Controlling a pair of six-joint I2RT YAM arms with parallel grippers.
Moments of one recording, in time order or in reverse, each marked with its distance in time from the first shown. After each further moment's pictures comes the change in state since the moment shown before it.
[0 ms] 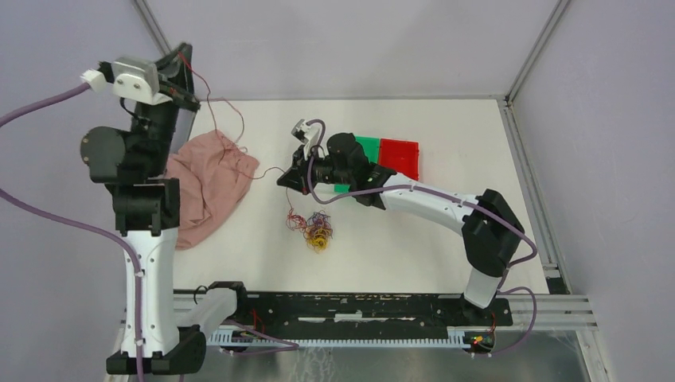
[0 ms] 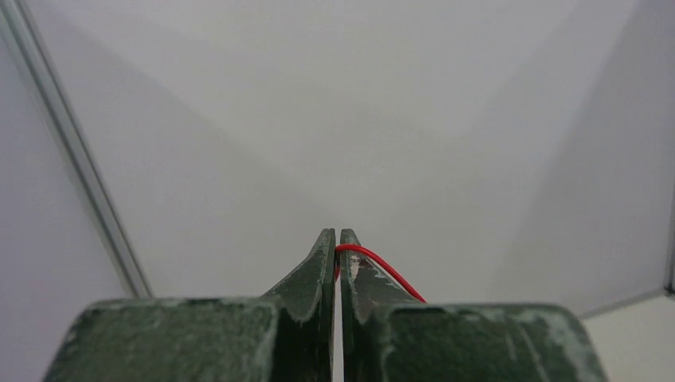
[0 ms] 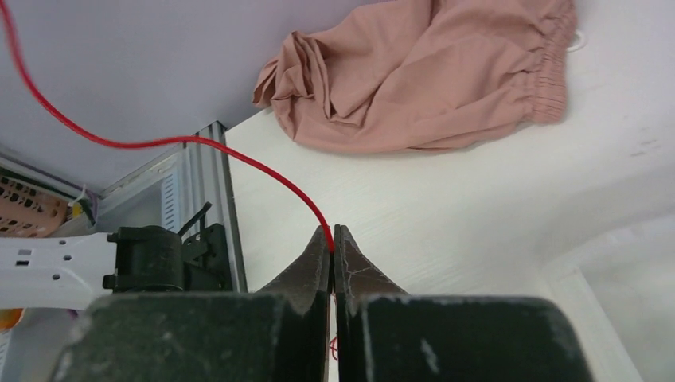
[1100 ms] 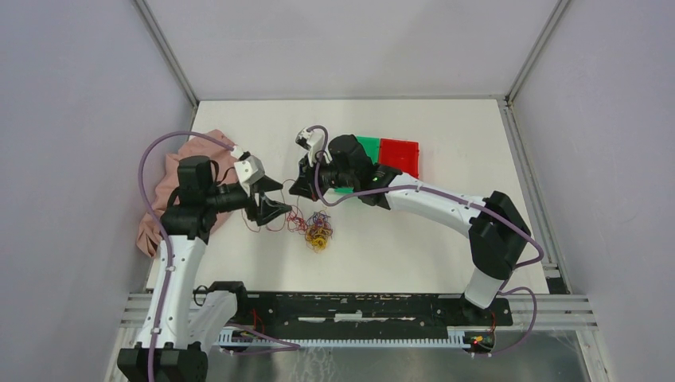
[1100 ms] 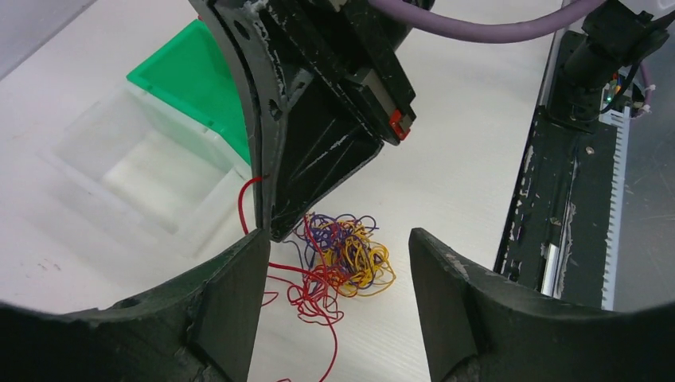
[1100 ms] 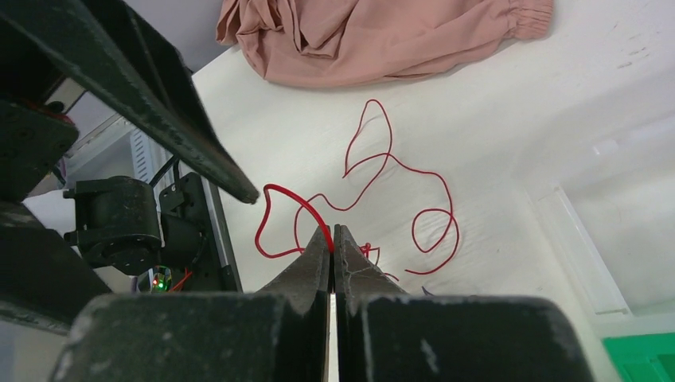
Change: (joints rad) left arm 0.001 -0.222 -0.717 -0.786 0.764 0.439; right arm -0.021 -0.057 -0.033 -0.200 0.032 -0.056
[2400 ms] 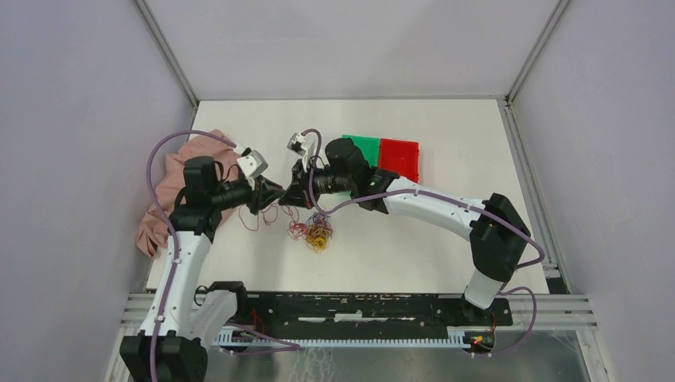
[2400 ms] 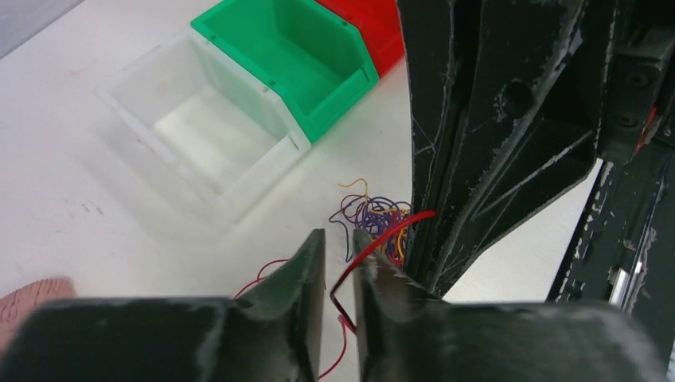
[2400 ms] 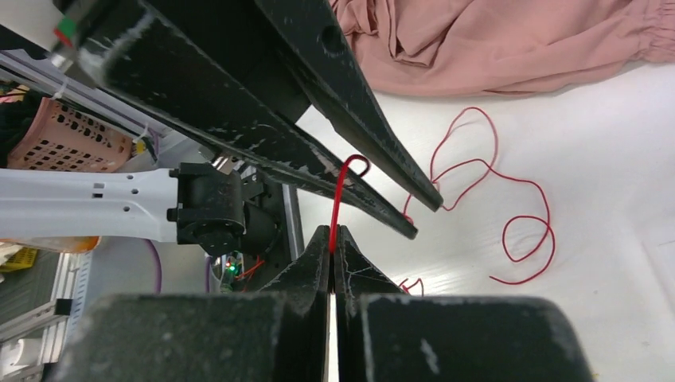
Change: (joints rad) left arm 0.001 0.038 -0.097 0.206 -0.162 -0.100; right arm 0.038 -0.006 0.000 0.062 -0.148 0.075
